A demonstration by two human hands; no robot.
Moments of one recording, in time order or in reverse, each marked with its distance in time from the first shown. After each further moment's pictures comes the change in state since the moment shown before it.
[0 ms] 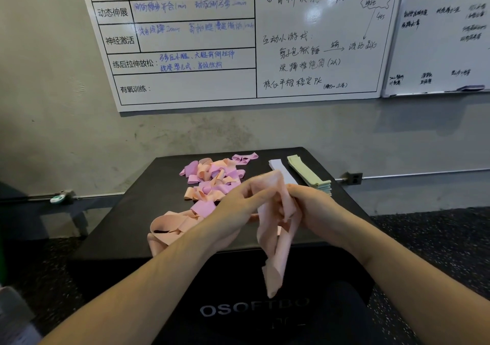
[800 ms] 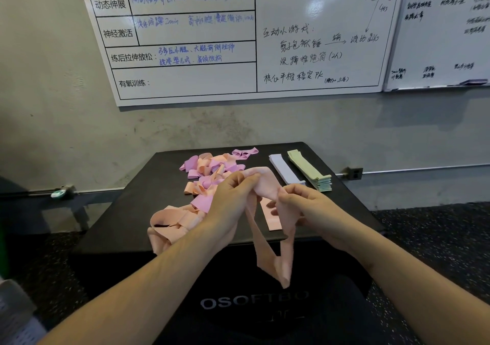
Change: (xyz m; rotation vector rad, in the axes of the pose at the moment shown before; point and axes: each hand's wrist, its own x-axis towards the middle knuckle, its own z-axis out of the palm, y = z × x) left_hand 0.003 -0.001 0.008 -0.170 0.369 -0.014; right_hand -0.015 0.011 0.000 -0.187 0.095 0.007
